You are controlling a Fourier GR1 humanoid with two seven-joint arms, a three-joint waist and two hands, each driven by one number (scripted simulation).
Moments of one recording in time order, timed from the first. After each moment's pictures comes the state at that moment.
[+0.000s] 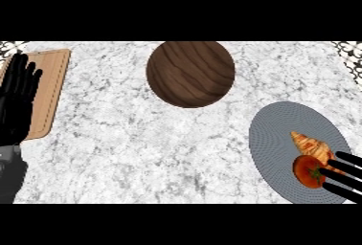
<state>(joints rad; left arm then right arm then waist) -0.23 0.44 0.08 -1.48 0.29 0.15 -0.05 0.29 -1.11 0.05 -1.95 1.03 0.17 -0.74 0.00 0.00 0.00</state>
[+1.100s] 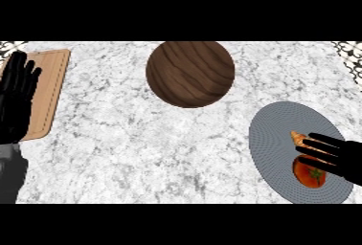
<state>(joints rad) -0.25 0.39 0.15 -1.49 0.23 0.09 -0.02 -0.01 -0.81 0.13 -1.55 1.31 0.13 -0.92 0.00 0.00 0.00</state>
